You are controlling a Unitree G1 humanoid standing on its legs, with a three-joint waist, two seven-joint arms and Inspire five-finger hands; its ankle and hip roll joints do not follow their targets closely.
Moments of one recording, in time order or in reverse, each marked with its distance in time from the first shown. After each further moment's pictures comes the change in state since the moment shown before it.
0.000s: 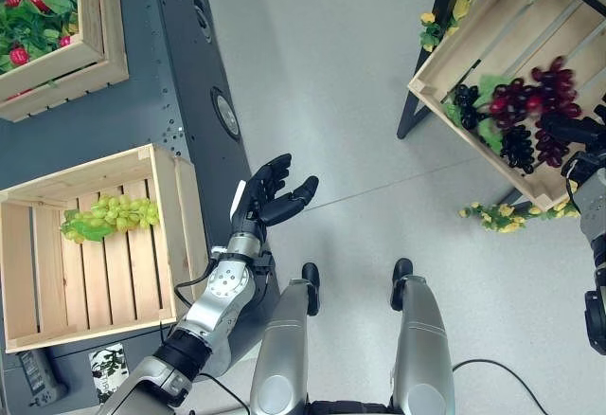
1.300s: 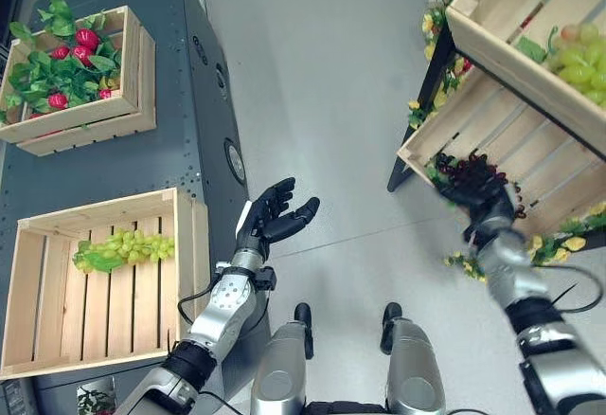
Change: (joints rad) left arm 0.053 -0.067 0.037 0.108 0.023 0.012 -0.081; right arm 0.462 0.391 0.047 -0.335 -0.045 -0.140 0.117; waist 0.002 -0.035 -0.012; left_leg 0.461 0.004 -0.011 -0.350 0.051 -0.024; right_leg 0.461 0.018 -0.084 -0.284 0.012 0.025
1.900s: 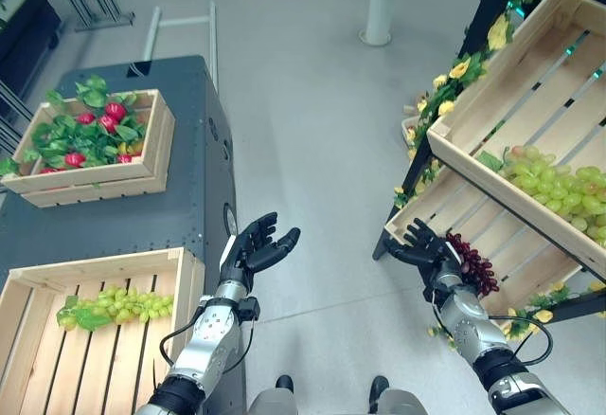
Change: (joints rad) left arm 0.194 -0.012 0.092 0.021 0.047 0.003 -0.093; right arm 0.217 0.127 0.084 -0.028 -0.018 -0.002 0.157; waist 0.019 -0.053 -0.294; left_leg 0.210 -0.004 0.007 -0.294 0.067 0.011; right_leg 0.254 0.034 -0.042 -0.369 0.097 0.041
